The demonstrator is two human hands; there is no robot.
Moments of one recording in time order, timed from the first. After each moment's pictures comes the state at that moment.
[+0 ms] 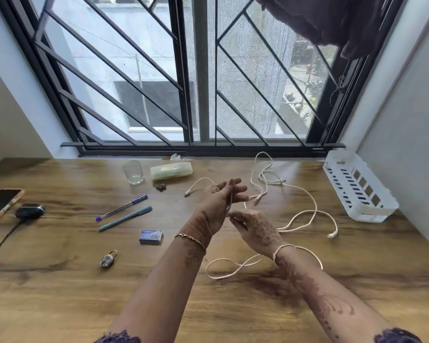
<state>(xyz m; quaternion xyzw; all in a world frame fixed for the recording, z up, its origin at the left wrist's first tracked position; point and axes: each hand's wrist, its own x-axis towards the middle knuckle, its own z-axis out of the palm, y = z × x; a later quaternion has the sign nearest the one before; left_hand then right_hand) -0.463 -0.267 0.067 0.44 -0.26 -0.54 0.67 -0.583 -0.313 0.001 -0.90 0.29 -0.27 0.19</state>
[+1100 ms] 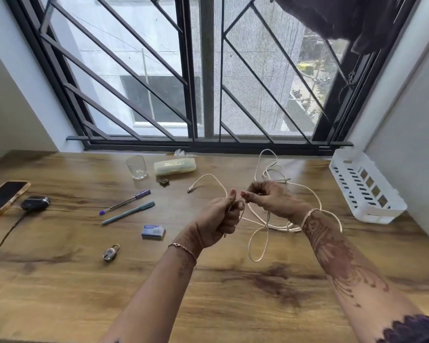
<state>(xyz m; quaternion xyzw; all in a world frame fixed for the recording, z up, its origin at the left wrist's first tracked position) -0.461 -0.243 0.046 0.45 -0.29 -0.65 0.55 -0.597 -0.349 0.077 -0.82 0.29 -0.17 0.47</state>
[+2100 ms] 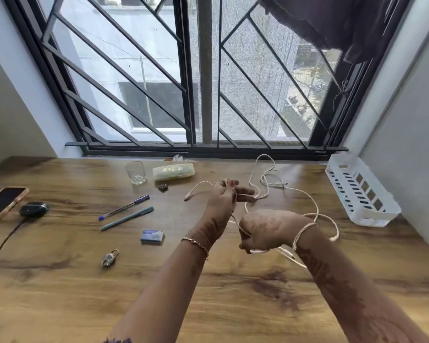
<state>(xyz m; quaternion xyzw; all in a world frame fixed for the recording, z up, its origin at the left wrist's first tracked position) -0.478 -0.267 0.071 0.48 -0.31 -0.45 0.69 -0.591 -0.270 0.137 -0.93 0.26 0.24 0.10</state>
